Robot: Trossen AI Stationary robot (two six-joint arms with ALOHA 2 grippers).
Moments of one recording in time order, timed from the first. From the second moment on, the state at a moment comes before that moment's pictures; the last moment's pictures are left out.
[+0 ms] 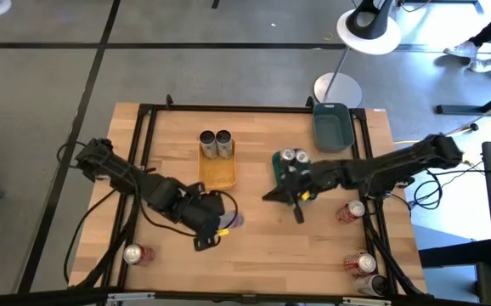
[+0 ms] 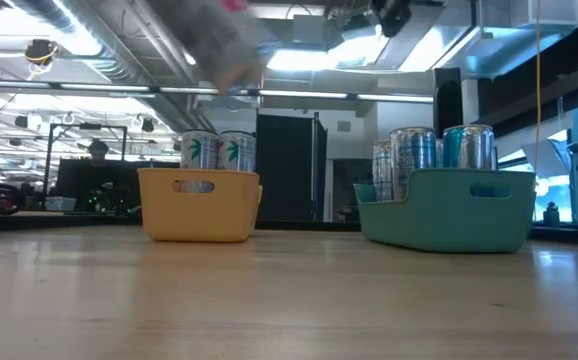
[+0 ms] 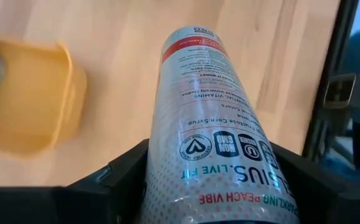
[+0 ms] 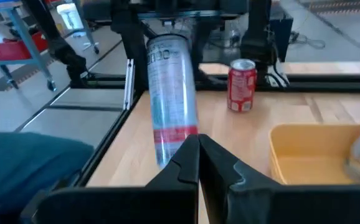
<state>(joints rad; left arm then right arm) -0.50 1.67 1.69 -1.22 -0.24 -0.74 0.21 1.28 0.88 0.17 -0.06 0.10</state>
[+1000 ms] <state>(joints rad) -0.45 1.67 1.69 -0.88 -0.50 -0.44 0.35 1.59 0.88 0.40 0.17 0.05</state>
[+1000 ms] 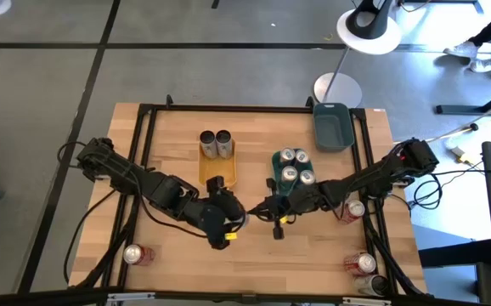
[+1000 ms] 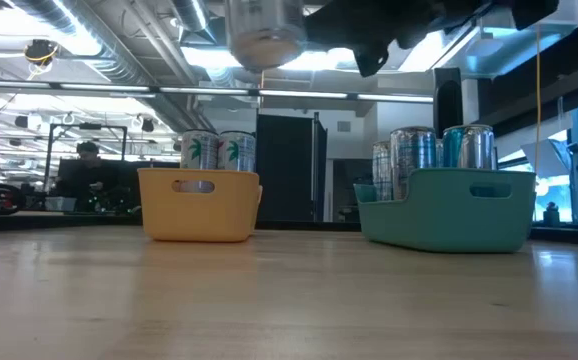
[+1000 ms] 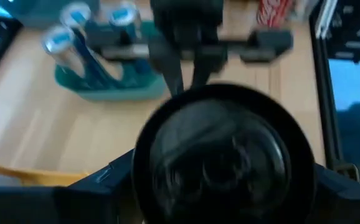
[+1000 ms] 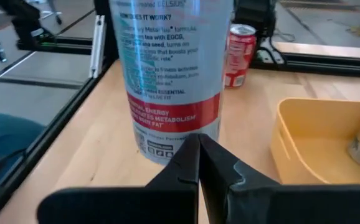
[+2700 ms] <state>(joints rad) -0.15 1.66 1.17 -0.62 -0.96 -0.91 0.35 1.62 0.88 0.29 0.40 0.15</state>
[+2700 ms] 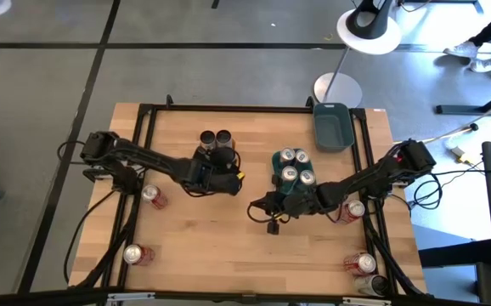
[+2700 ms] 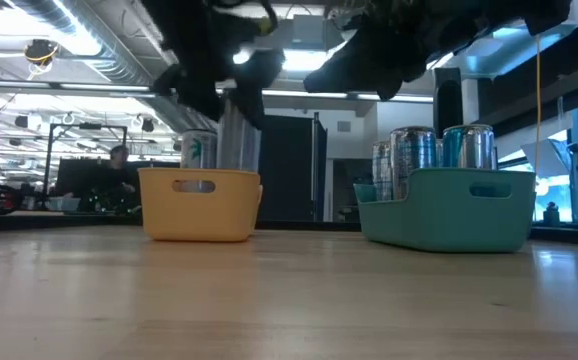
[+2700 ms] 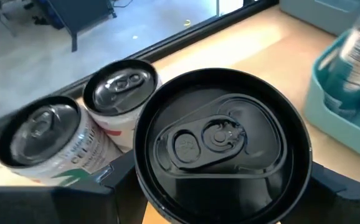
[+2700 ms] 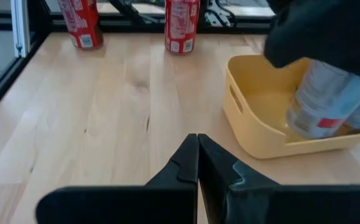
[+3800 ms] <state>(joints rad) -0.10 1.62 1.07 -0.46 -0.89 -0.81 0.35 1.67 0.88 0.35 0.40 0.14</state>
